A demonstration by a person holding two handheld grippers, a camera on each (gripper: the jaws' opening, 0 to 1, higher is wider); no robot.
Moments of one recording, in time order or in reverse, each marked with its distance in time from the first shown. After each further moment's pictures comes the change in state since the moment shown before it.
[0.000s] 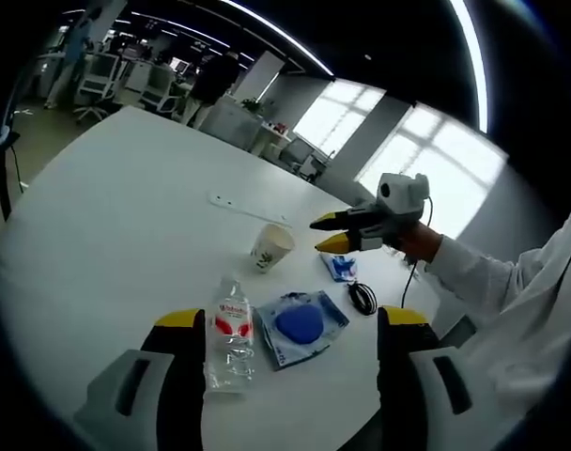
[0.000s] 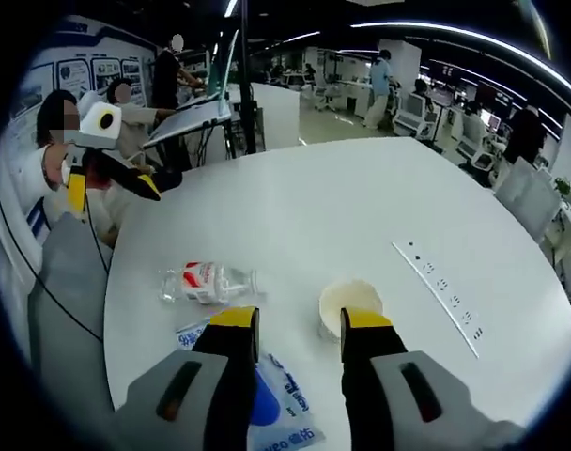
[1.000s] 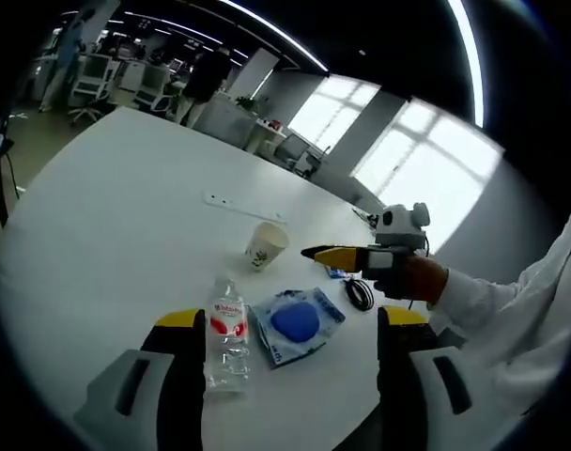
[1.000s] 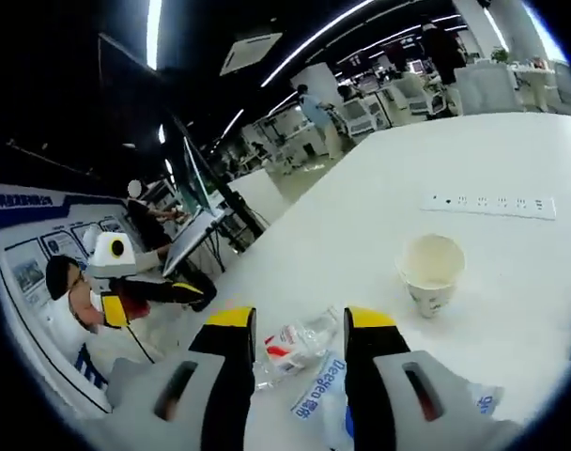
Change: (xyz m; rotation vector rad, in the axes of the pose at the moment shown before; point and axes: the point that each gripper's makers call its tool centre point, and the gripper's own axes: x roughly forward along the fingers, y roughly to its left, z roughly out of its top) left arm -0.003 -0.004 0.003 0.011 0.017 -0.018; right arm 0.020 0.057 0.016 0.670 -0.339 0.090
